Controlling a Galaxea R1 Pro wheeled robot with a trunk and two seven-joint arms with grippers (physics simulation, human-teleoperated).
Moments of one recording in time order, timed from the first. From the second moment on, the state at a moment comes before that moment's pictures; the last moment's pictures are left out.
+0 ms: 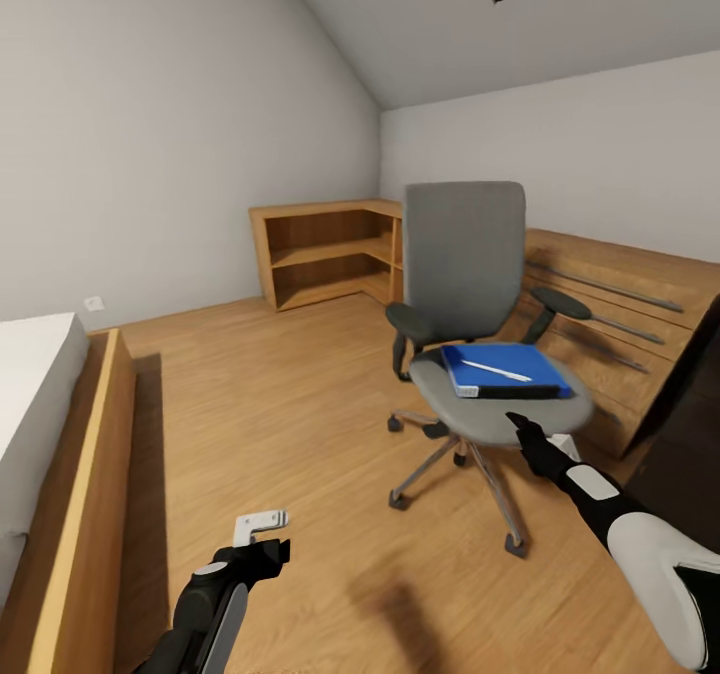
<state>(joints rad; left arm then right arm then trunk) -0.18 -0.13 -0.06 -1.36 0.13 0.69 0.24 -0.90 -0.24 -0.15 -0.20 -1.05 0.22 0.30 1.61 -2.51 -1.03</state>
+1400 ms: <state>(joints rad) -0.18 -0.13 -0.08 -1.35 0.13 0.62 0.25 -0.91 -0.25 -0.15 -0.20 -1.06 0.23 0.31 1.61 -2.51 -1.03</state>
